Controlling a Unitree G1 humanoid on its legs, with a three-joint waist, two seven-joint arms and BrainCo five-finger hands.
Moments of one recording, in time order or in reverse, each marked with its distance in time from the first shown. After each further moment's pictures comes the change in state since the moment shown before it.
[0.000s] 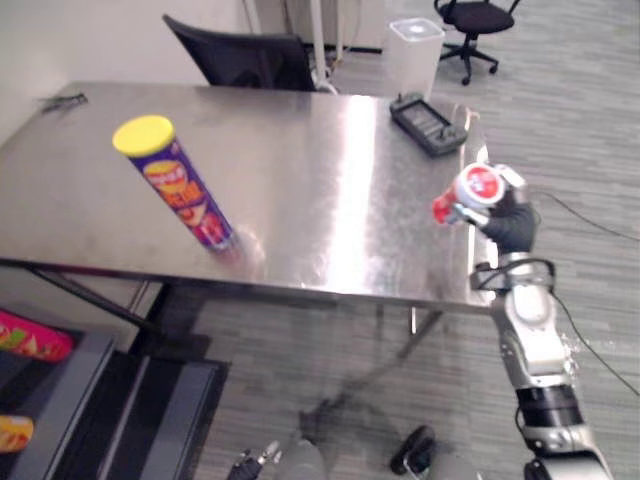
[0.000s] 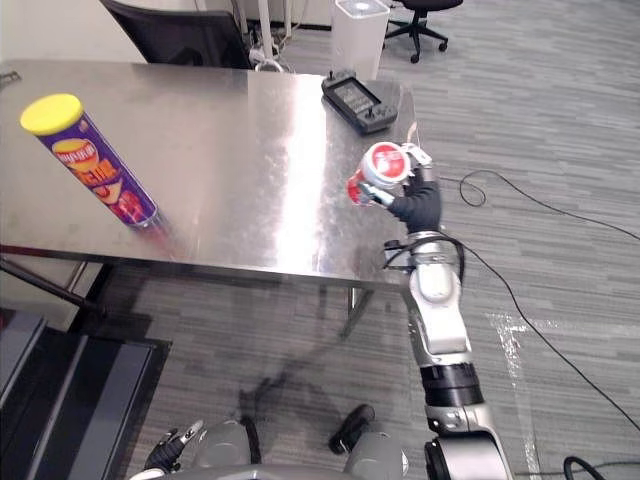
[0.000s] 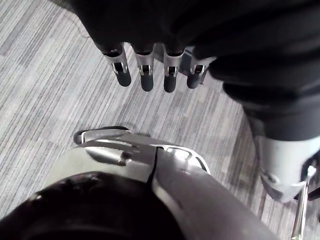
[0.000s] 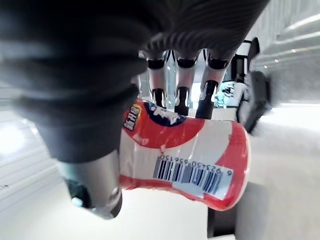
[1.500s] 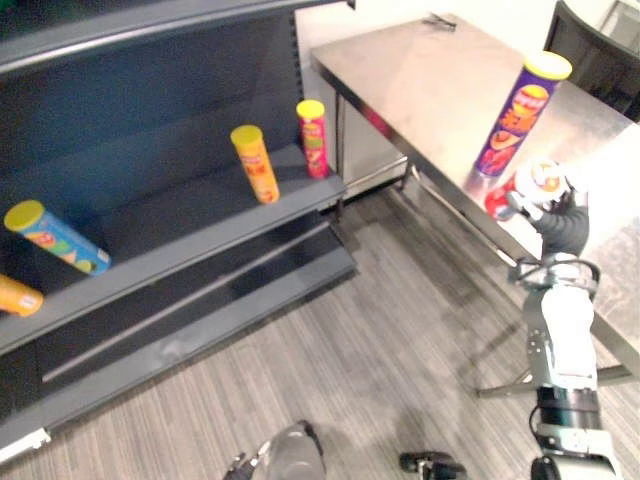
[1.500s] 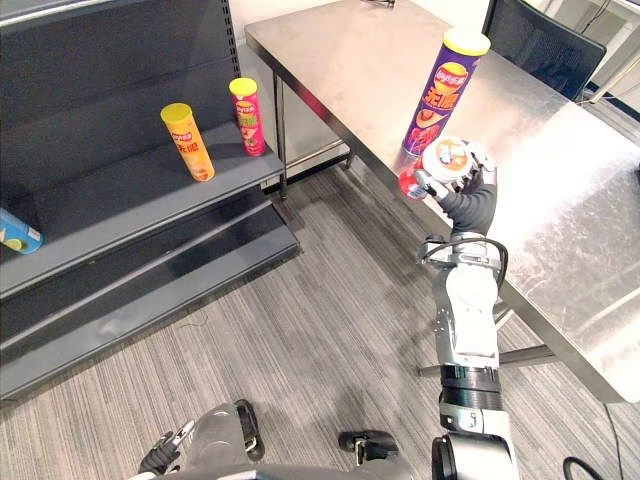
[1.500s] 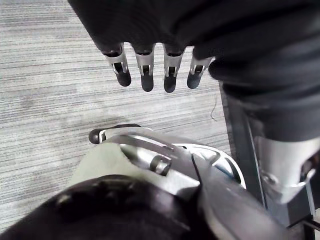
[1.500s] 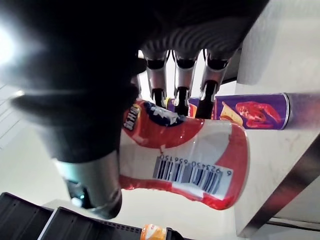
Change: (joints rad) left arm 0.004 0.014 0.051 0.008 -0.074 0.004 -0.036; right arm 0.080 -0.017 -0.245 -0.090 0.012 0.025 -0.052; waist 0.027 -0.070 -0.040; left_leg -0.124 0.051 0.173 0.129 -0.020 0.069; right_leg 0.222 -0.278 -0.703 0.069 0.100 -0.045
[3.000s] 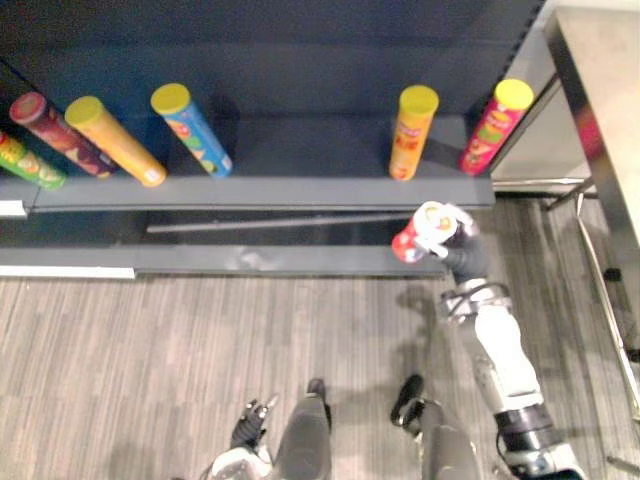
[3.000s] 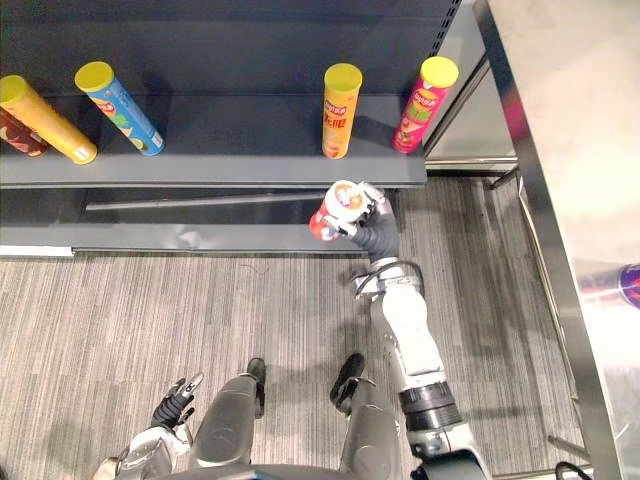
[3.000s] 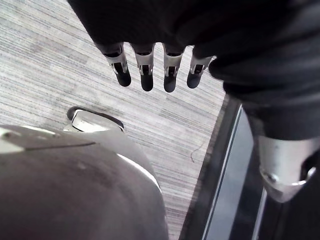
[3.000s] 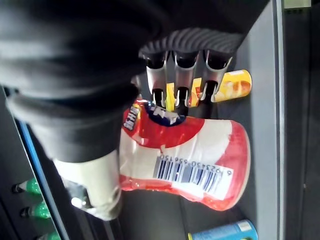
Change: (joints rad) left arm -0.070 0.031 -0.159 -0.138 -0.176 -0.013 0.008; right arm 0.117 0.099 0.328 0.013 0.060 0.010 0.122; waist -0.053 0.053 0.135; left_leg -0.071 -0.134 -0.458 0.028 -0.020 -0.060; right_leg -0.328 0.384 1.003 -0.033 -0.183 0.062
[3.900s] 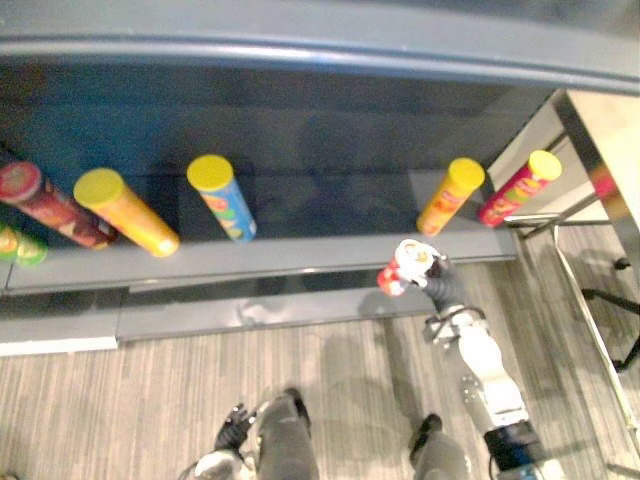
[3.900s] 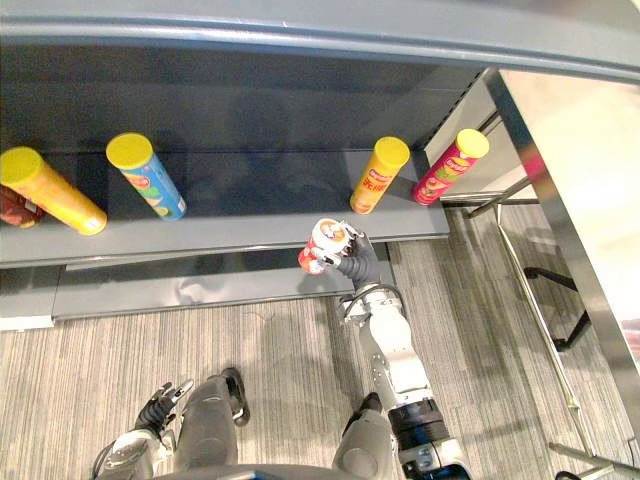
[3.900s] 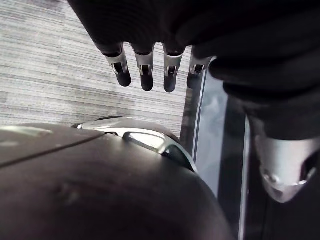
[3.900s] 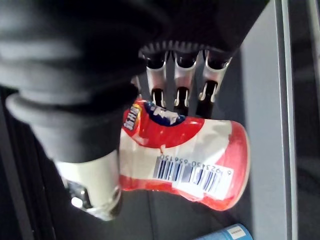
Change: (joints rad) left arm 0.008 0.056 -0.001 0.057 0.099 0.011 0.003; right arm 0.058 0.052 0.019 0.103 0.015 0.046 0.018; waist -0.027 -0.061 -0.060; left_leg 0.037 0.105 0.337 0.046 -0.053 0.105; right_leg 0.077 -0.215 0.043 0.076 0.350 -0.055
